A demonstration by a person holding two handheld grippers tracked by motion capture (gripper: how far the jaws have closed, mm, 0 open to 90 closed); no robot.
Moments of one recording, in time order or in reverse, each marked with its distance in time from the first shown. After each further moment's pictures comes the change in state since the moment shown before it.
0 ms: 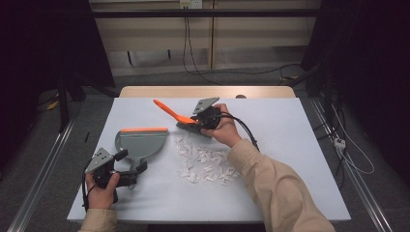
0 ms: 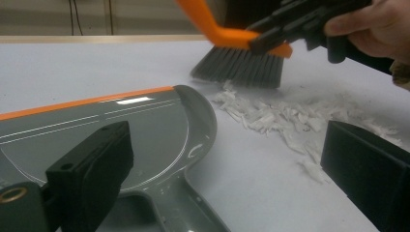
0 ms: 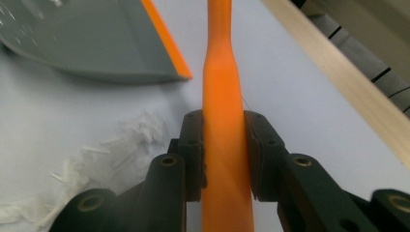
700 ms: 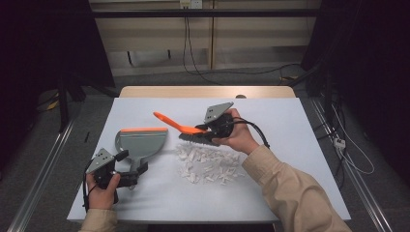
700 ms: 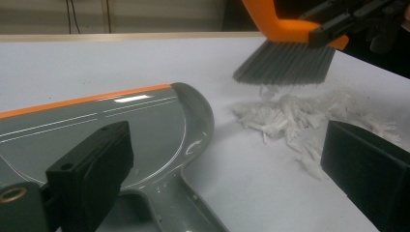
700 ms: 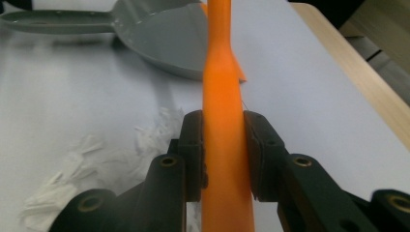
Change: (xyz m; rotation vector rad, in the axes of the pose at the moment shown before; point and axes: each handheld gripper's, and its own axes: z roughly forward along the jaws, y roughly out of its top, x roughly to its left) left arm -0.003 -0.001 0.002 0.013 -0.006 0.010; right arm 0.018 -0.006 -0.061 -0.061 0.126 -0.066
